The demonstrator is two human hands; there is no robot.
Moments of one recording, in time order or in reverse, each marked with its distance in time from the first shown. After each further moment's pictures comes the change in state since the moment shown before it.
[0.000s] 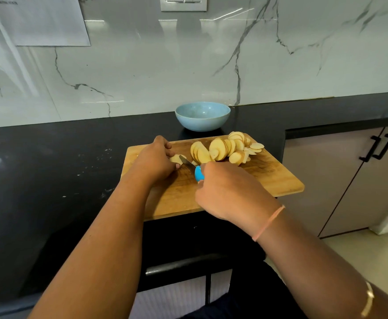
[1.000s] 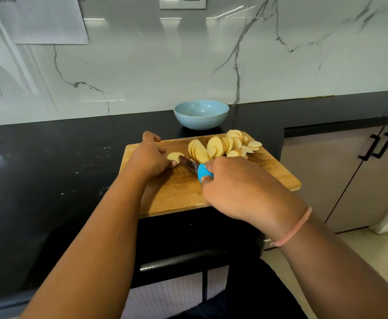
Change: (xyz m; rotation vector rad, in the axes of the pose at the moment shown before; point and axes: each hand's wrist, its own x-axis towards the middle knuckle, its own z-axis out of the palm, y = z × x) left_hand -0.001 0.000 -0.002 -0.121 0.057 -0.107; right_hand -0.019 0.008 -0.017 0.024 -0.004 -0.026
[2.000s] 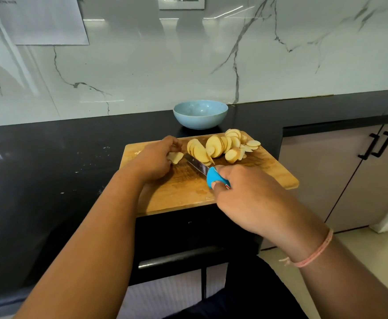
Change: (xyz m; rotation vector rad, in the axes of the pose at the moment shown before) left_hand 0.001 -0.003 0.001 0.277 -0.195 0.278; right_hand -0.013 0.022 0.011 0.125 0.073 0.019
